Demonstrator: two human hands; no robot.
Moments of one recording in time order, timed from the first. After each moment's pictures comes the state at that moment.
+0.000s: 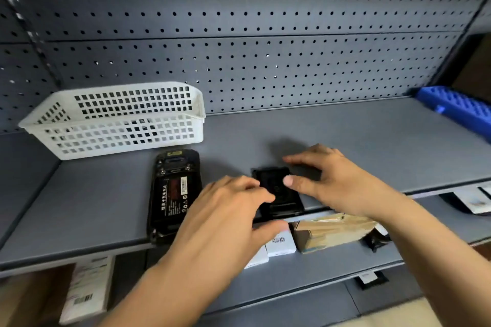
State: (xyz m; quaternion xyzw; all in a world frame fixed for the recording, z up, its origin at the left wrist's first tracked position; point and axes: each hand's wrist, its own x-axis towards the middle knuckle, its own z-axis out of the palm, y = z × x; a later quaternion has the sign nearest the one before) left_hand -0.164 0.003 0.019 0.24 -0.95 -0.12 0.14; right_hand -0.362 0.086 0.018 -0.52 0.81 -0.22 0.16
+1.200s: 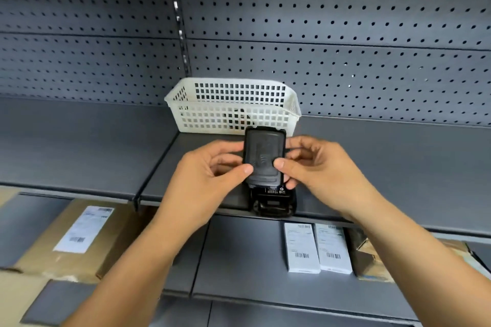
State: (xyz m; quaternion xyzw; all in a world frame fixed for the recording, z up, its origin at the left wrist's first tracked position) left_hand -0.046 -0.063 0.012 0.38 -0.70 -0.46 0.40; right_hand -0.241 -0.002 0.028 -0.52 0.59 -0.50 0.36
